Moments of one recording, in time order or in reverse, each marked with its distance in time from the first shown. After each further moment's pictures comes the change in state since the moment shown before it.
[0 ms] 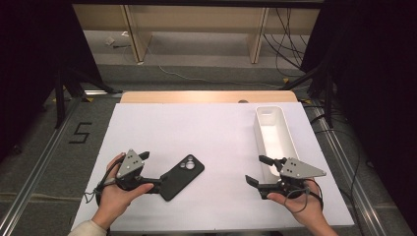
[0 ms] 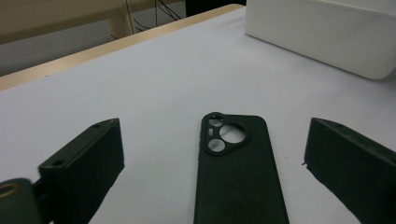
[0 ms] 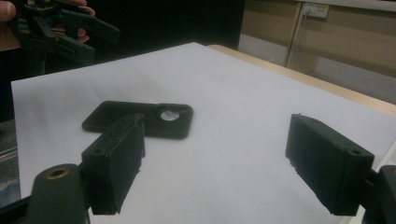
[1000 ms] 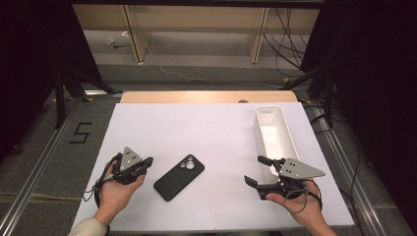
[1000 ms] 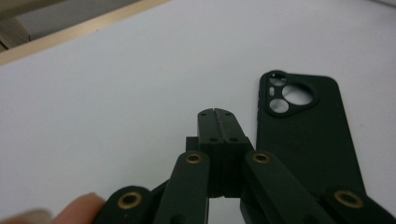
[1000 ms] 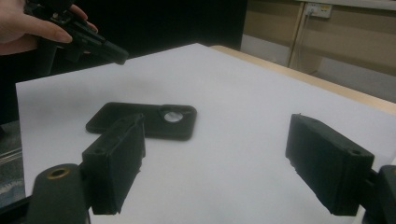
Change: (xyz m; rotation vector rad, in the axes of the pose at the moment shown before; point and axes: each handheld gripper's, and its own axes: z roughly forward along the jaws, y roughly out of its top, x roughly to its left) left arm 0.018 -0.010 0.008 0.200 0.163 -0.004; right arm 0.002 0.000 0.002 -0.005 0.011 0.010
